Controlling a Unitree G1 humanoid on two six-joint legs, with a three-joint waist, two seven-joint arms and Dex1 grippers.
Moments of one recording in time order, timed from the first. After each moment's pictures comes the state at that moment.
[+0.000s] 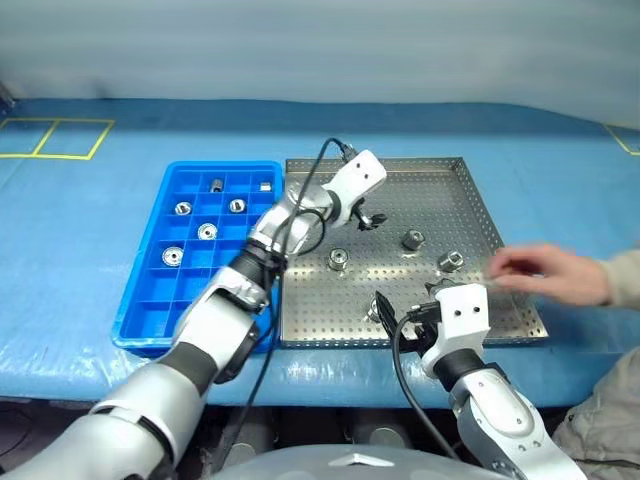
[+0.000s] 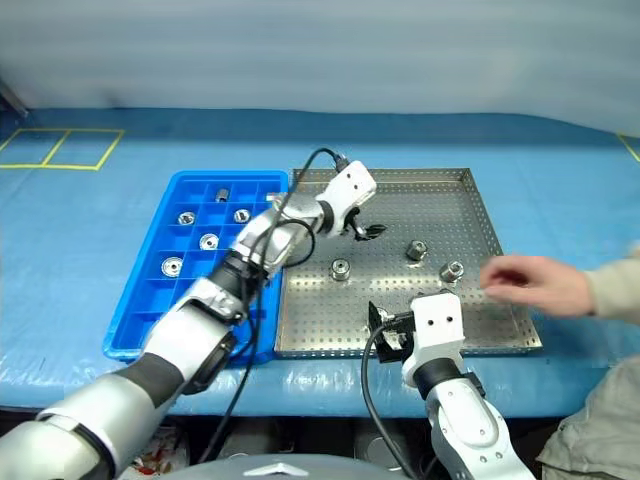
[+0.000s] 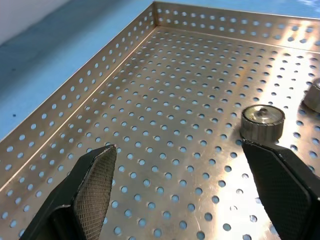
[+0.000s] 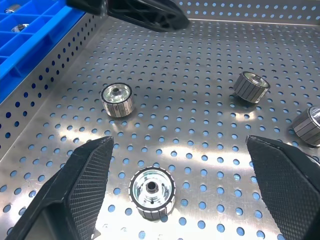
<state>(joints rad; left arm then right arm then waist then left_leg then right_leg) -0.99 0.12 -0.38 0.47 0.03 0.57 -0.72 0.45 -0.19 0.14 -0.99 0.17 0.78 0.02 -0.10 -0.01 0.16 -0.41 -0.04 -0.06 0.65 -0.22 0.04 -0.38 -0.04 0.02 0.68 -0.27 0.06</state>
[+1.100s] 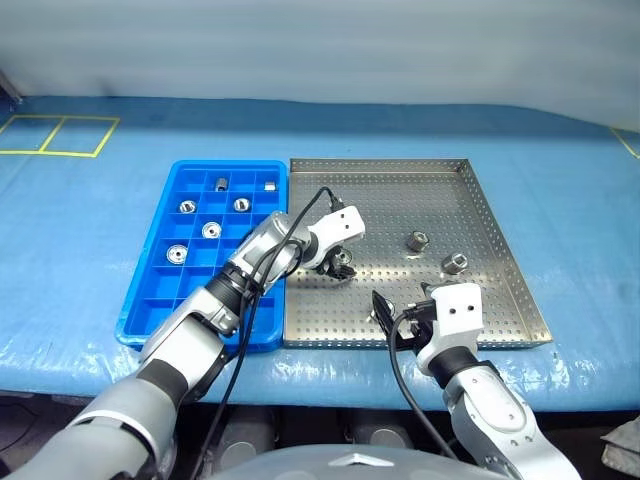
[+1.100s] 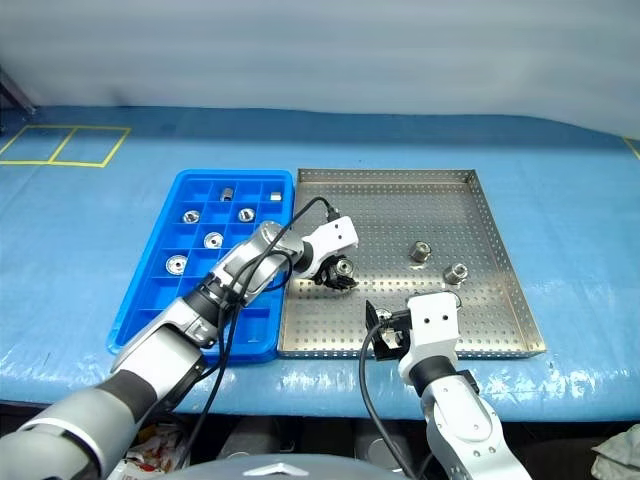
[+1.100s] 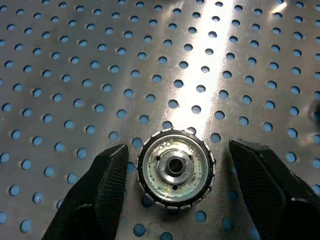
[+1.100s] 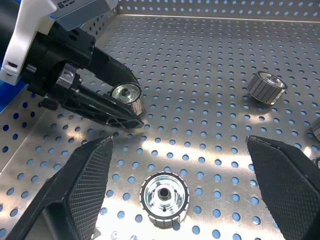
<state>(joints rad) -0.84 0.18 -0.55 0.39 0.05 0.73 -0.87 0.43 -0.17 0.15 -0.95 0.17 0.77 0.02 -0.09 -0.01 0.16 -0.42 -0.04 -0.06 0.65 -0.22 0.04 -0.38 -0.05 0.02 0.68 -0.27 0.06</state>
